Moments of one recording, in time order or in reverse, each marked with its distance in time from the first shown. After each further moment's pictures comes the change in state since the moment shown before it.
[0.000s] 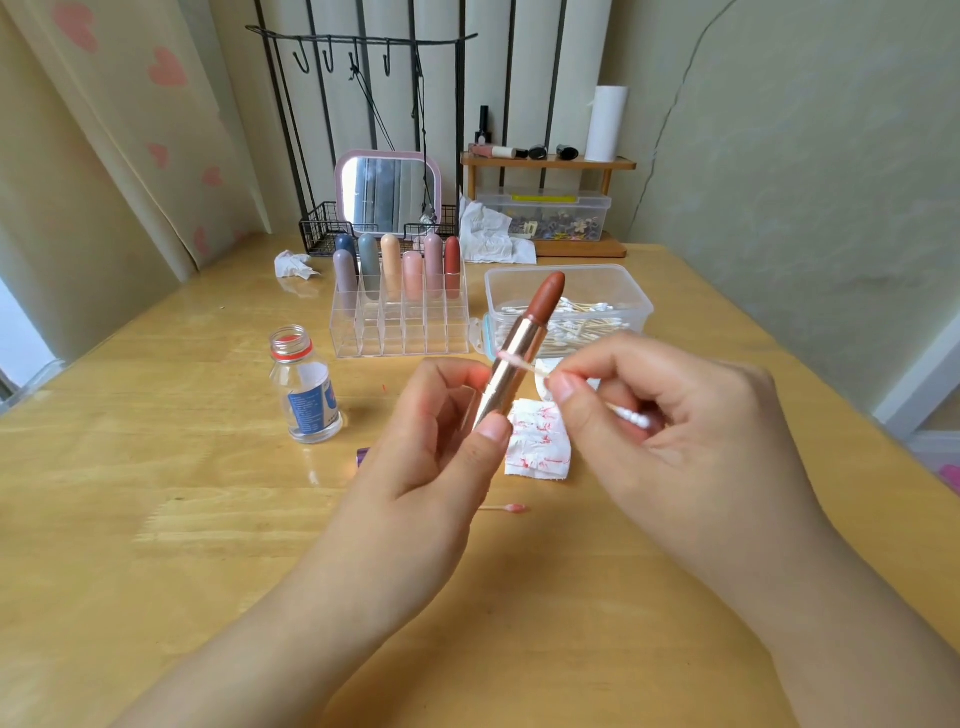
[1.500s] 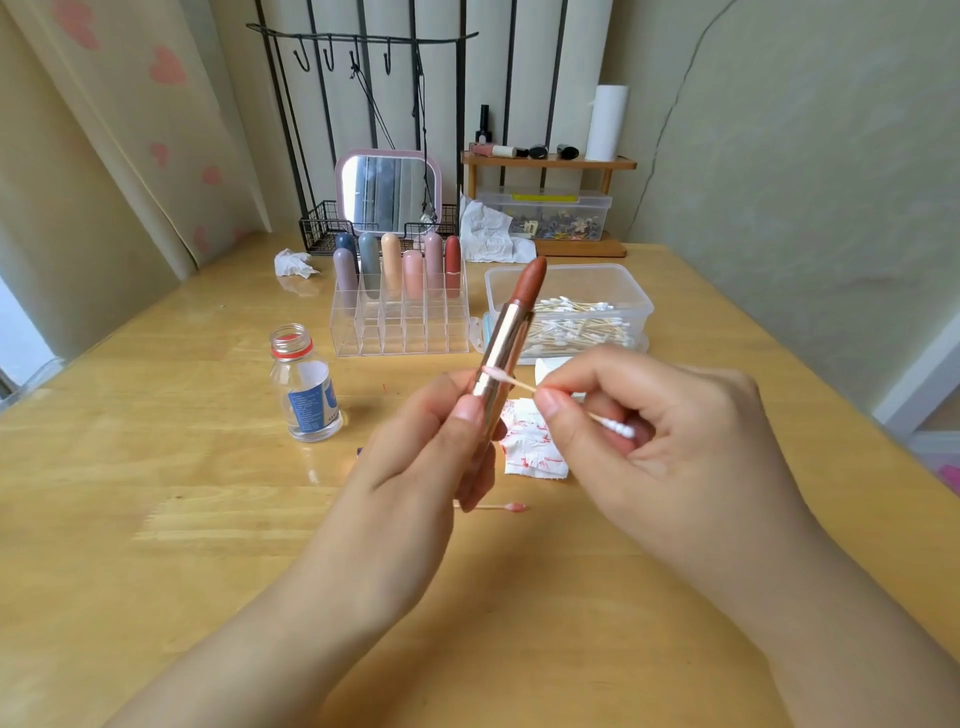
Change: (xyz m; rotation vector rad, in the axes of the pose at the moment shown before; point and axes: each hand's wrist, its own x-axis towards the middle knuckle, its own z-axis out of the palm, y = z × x) left_hand 0.001 0.007 0.001 -0.088 0.032 -0.082; right_hand -0.001 -0.003 0.003 0.020 -0.065 -0.035
